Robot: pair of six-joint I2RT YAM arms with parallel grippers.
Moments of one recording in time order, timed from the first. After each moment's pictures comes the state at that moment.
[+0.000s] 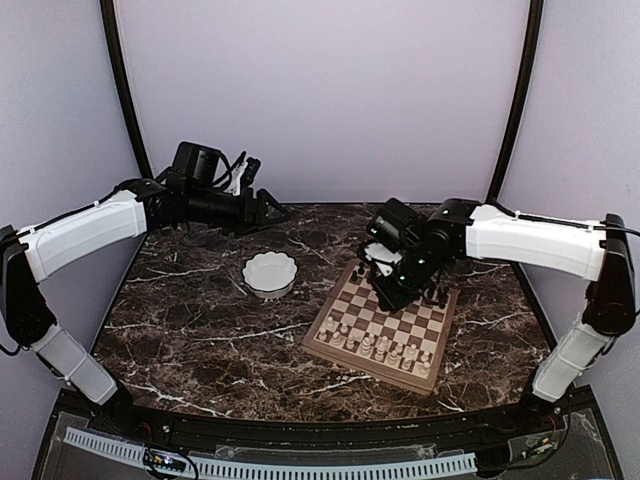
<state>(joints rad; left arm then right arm) -0.57 1.52 1.33 -0.39 0.46 -0.55 0.91 1.61 1.34 -0.97 0.04 0.25</state>
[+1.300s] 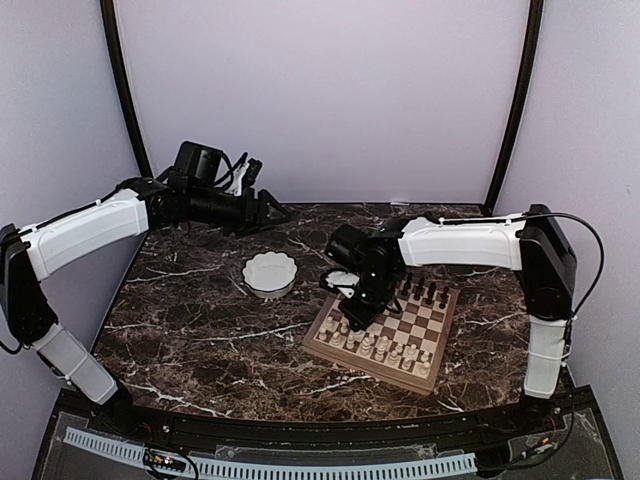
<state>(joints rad) -0.57 1.53 1.35 -0.41 0.46 -0.55 0.94 1.96 1.52 -0.95 -0.07 0.08</state>
